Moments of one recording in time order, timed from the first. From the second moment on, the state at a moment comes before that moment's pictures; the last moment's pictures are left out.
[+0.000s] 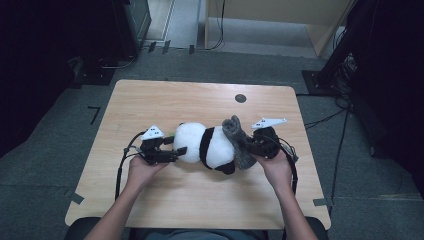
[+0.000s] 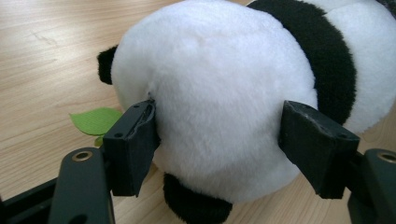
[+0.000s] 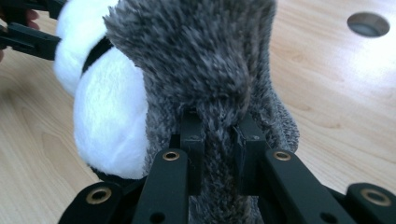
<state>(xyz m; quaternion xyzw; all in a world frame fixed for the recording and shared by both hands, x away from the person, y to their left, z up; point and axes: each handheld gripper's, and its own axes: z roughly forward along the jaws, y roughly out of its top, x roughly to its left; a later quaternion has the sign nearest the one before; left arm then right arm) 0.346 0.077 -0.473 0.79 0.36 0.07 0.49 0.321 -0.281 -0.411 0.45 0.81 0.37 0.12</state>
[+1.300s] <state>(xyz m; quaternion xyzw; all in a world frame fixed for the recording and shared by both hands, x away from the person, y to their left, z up) 0.345 0.077 -0.472 0.79 0.37 0.06 0.47 0.346 -0.287 -0.476 0.50 0.81 0.32 0.03</state>
